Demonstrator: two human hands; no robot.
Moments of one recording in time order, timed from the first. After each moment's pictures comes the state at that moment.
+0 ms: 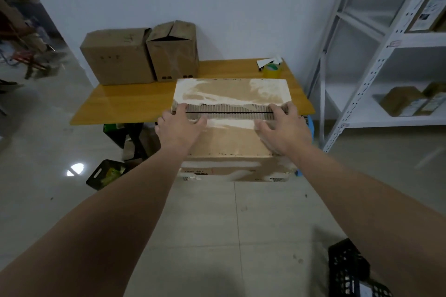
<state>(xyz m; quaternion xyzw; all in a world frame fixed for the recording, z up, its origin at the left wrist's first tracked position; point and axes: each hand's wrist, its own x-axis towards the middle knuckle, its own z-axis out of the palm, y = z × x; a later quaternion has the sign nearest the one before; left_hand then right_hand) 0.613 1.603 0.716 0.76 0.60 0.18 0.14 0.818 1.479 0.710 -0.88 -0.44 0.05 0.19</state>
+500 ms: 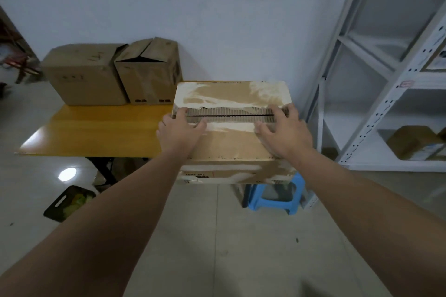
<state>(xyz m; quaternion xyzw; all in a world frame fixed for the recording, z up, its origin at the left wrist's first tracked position) 0.820 1.727 0.709 0.74 0.62 0.21 0.17 1.031 1.609 0.716 -0.86 -0.48 0.02 0.19</state>
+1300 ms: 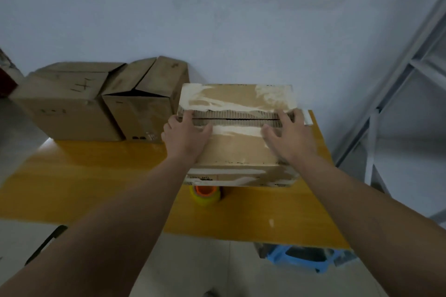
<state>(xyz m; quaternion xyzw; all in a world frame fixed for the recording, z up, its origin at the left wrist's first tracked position) 0.913 2.006 0.702 0.73 0.63 0.22 0.15 1.130 1.909 0.698 -0.85 -0.49 0.05 0.19</state>
